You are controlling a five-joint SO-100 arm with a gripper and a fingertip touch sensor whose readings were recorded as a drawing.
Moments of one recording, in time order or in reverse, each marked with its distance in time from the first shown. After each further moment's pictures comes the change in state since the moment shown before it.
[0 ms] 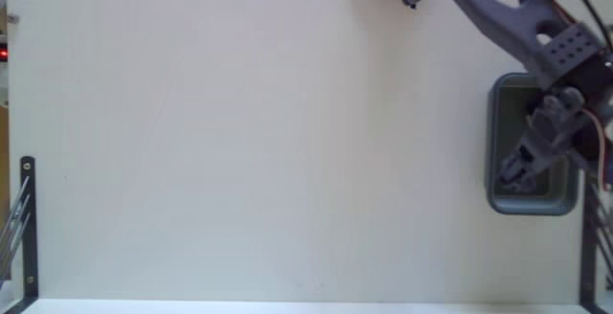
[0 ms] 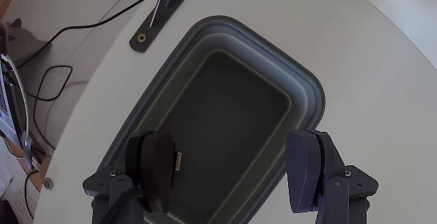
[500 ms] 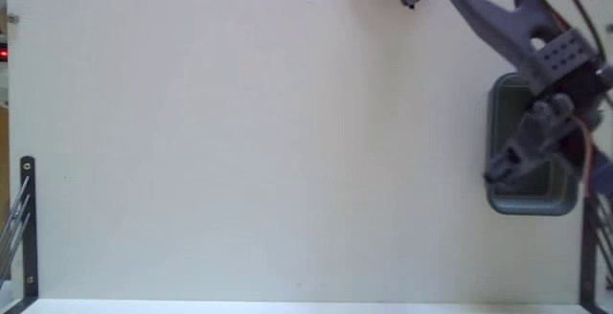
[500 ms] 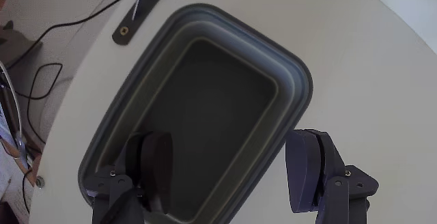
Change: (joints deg) arm 2.8 0.2 3.1 0.0 0.1
